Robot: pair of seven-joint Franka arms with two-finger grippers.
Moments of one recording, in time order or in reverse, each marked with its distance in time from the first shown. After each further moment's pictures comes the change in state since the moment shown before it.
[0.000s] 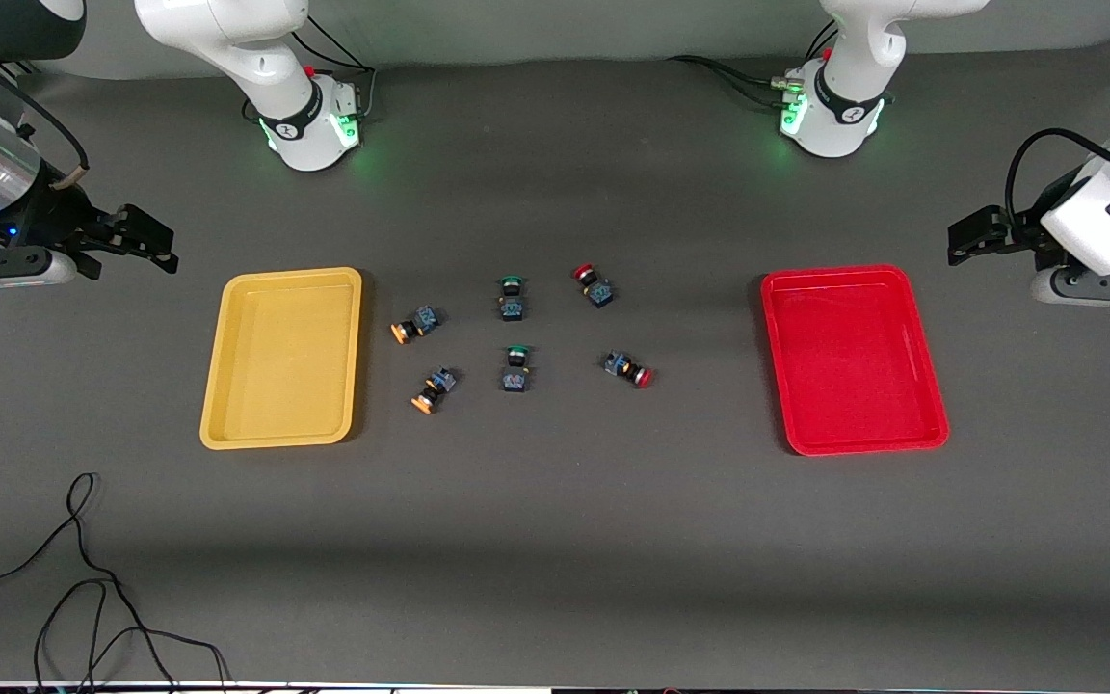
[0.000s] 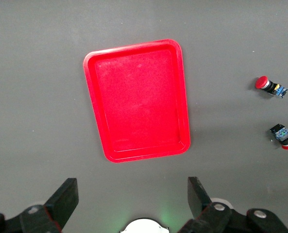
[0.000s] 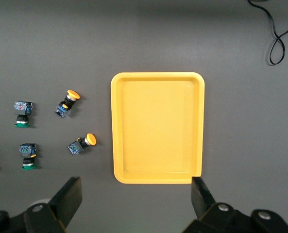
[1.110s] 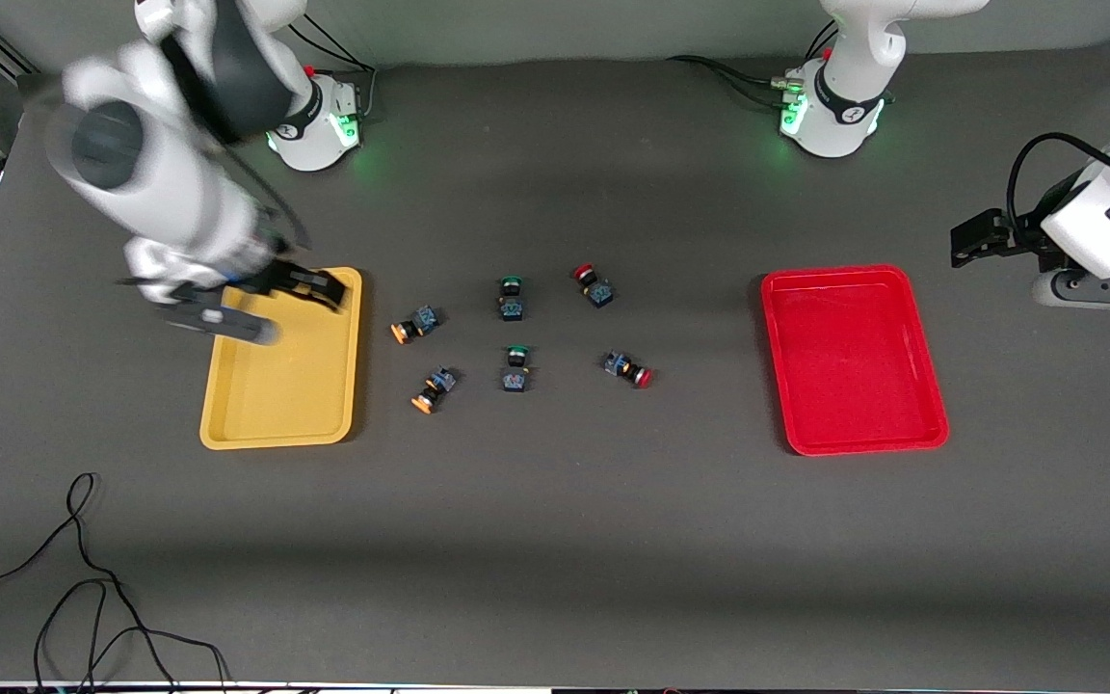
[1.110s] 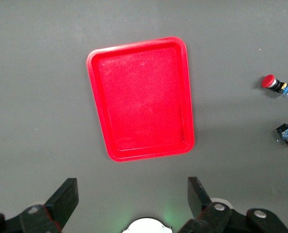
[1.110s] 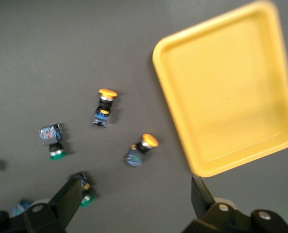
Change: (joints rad) left arm 0.000 0.003 0.000 -0.017 0.014 0.004 0.000; right arm 0.325 0.220 0.024 -0.114 0.009 0.240 0.748
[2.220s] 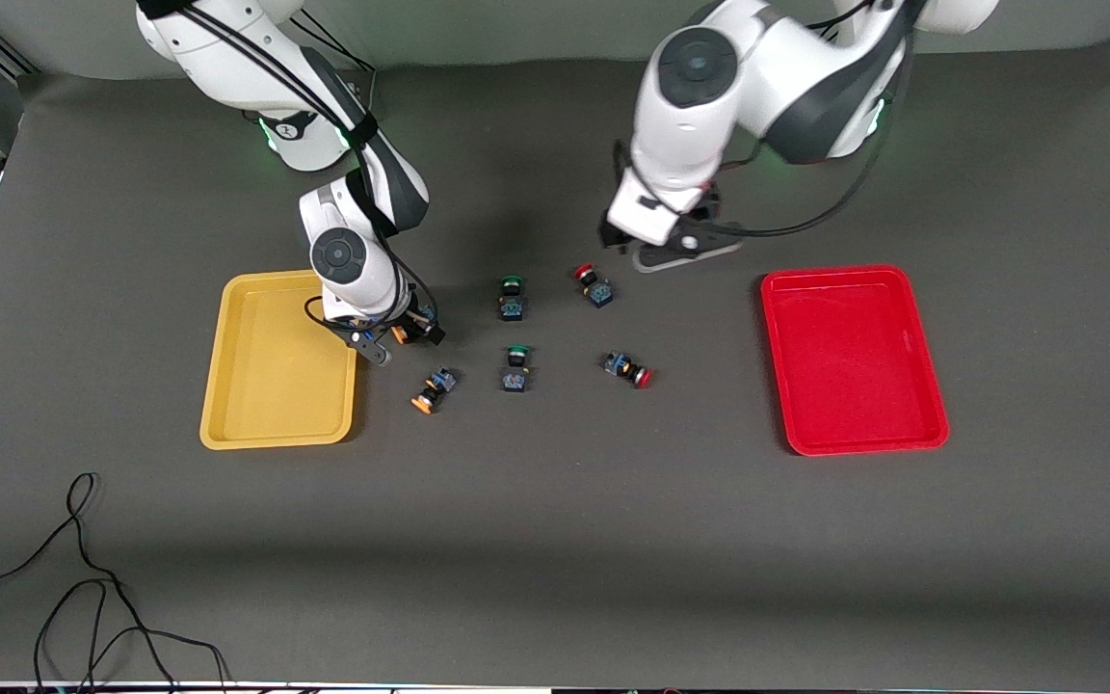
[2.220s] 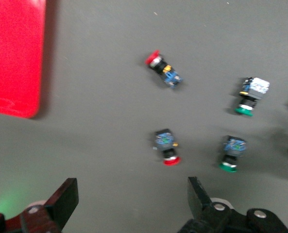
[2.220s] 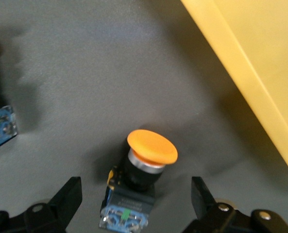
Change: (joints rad) left arm -0.506 0.137 -0.202 -0.204 -0.055 0.447 -1.086; right arm 0.092 0.291 -0.006 -0.391 0.105 0.638 0.256
